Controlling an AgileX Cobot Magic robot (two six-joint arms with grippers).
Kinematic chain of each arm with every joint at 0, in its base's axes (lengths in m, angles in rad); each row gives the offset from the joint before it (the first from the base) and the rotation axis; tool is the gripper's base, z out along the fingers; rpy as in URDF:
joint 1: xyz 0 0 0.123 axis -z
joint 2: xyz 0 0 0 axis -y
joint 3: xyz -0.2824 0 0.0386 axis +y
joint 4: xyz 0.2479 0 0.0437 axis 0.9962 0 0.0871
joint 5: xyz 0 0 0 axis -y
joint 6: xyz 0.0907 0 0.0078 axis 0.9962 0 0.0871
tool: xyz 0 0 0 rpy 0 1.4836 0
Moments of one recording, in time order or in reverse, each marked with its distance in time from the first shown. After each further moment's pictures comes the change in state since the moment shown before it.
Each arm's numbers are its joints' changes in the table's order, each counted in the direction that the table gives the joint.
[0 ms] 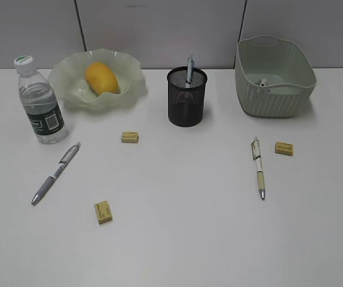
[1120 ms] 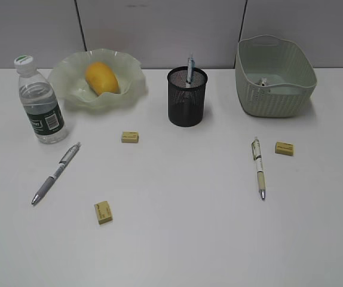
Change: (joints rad) left arm 0.000 0.000 0.000 0.000 0.000 0.000; right arm 0.291 0.001 0.000 0.008 0.000 0.016
